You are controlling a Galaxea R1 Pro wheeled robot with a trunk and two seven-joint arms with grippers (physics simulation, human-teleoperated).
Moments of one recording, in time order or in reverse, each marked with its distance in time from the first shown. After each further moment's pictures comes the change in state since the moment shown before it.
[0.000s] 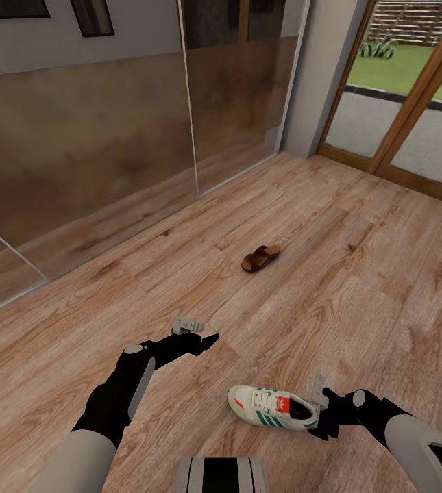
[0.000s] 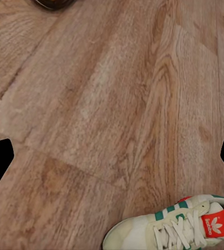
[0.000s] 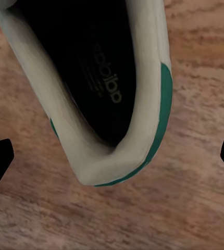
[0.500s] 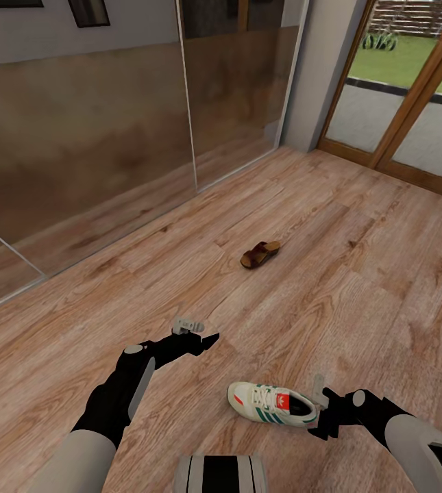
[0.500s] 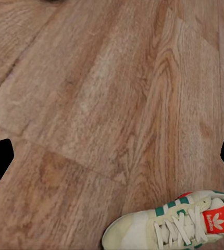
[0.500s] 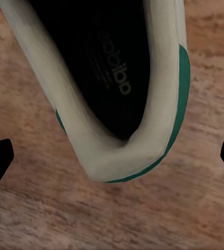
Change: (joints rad) left arm 0.000 0.000 0.000 0.000 0.000 0.000 0.000; right arm 0.000 0.000 -0.002 -0.001 0.000 0.001 0.001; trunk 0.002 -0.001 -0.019
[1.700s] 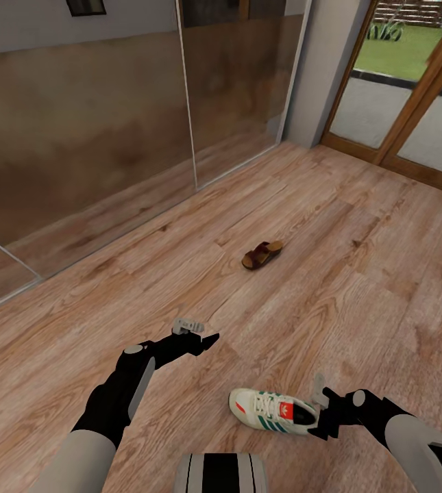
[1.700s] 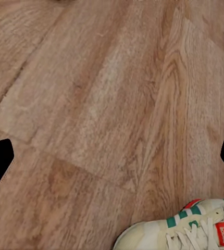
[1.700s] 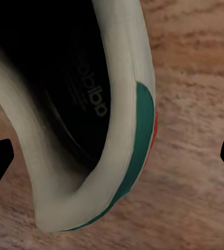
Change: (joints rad) left arm 0.000 0.000 0.001 0.000 0.000 0.000 0.000; right arm -0.001 0.000 0.000 0.000 0.000 0.000 0.000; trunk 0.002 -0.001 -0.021
